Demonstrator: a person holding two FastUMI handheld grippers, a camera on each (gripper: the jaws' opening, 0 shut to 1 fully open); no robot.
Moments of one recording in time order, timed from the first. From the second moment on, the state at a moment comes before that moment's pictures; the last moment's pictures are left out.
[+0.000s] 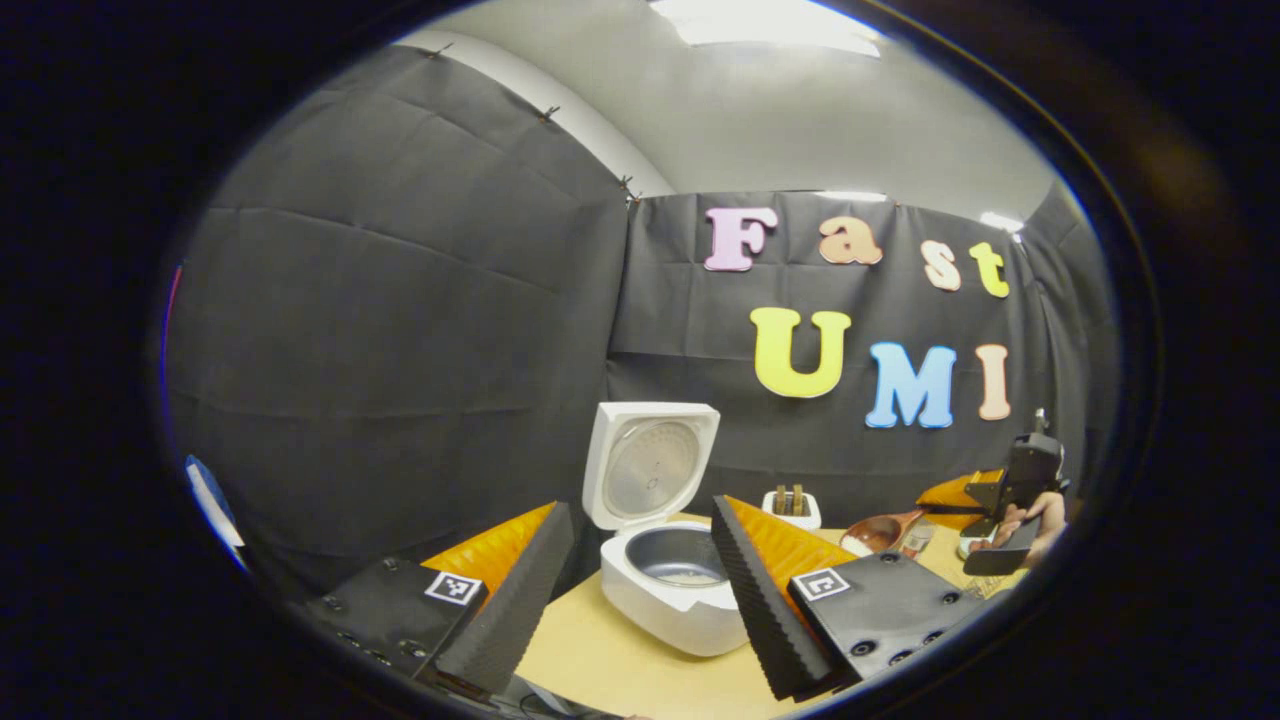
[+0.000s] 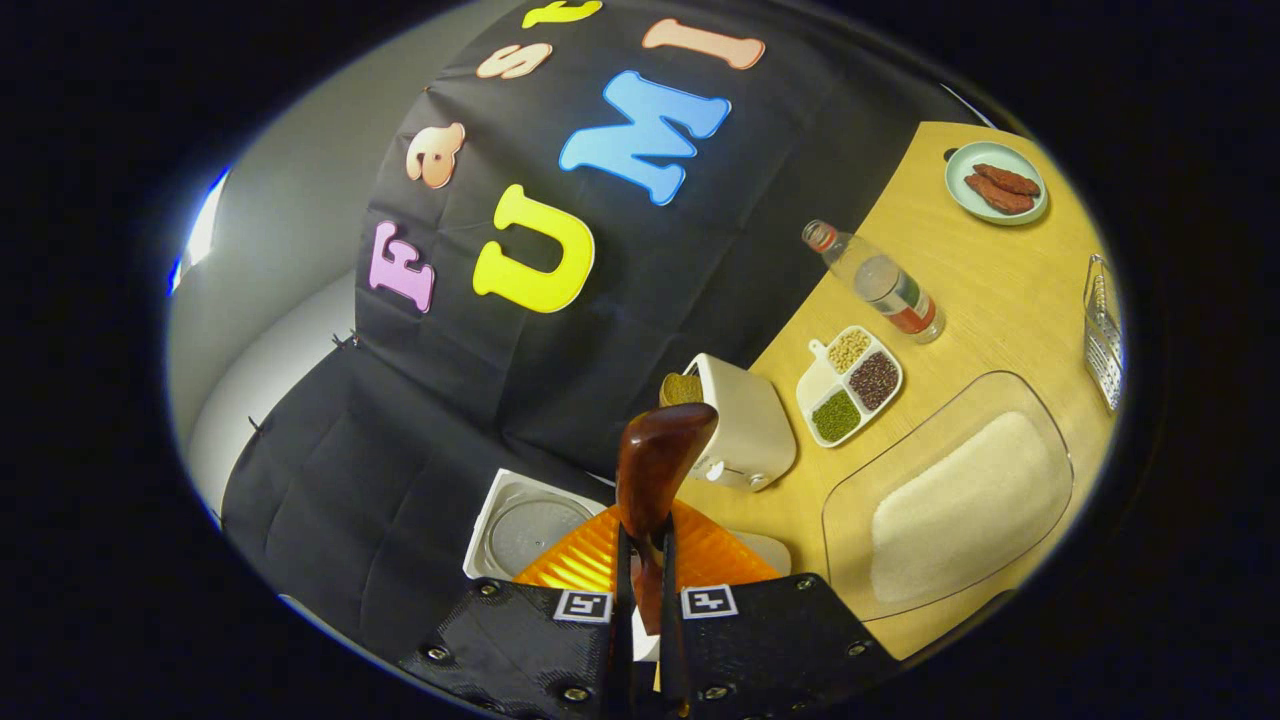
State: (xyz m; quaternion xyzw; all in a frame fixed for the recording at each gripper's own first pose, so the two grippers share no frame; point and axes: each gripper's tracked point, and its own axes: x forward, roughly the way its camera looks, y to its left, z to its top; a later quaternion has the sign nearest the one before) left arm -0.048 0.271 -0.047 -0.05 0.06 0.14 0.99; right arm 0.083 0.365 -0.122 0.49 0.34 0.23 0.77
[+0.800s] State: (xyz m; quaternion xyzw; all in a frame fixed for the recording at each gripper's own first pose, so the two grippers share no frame) left arm -0.102 0.362 -0.059 -0.04 0.07 0.23 0.97; right arm 0.086 0.553 -0.107 0.38 0.33 0.36 0.79
